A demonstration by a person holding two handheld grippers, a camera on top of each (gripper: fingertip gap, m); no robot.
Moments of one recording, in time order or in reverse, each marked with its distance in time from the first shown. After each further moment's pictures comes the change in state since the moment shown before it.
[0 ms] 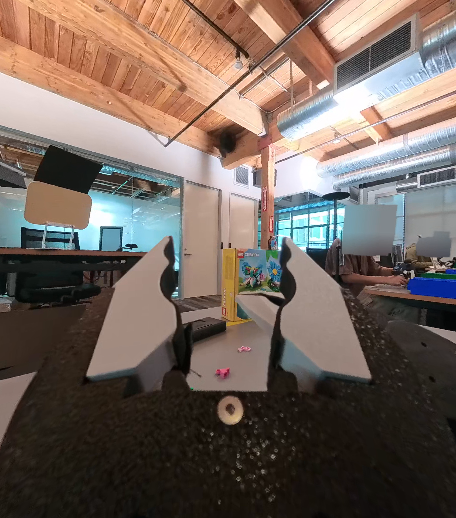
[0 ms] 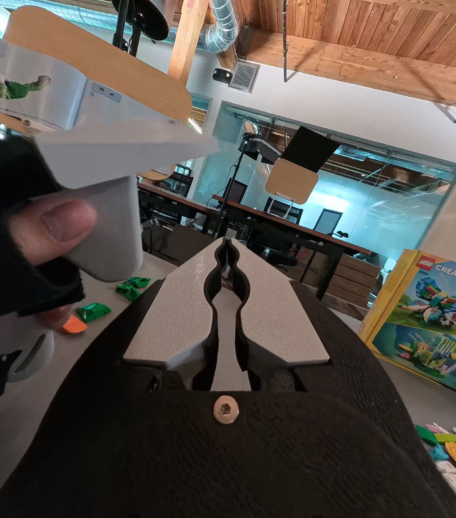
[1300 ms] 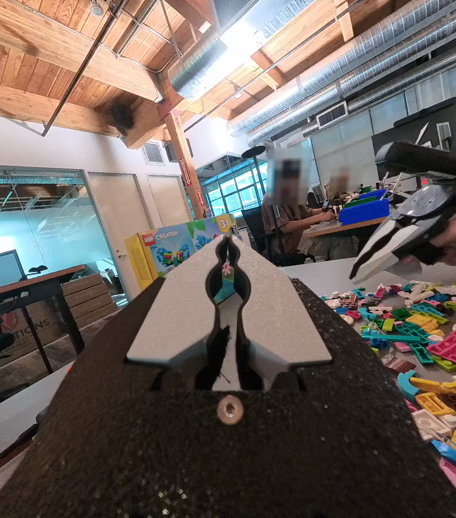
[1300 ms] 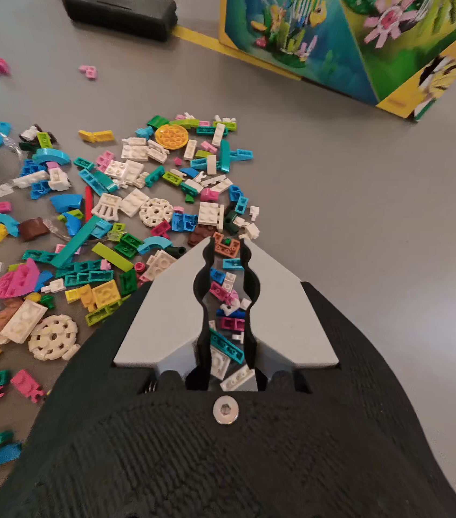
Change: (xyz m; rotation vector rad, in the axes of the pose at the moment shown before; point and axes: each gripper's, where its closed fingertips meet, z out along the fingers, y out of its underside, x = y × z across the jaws) left arm 0.108 0.114 0.113 -0.098 0.376 0.134; right arm 0.291 0.169 -0.175 -0.920 -0.153 0.242
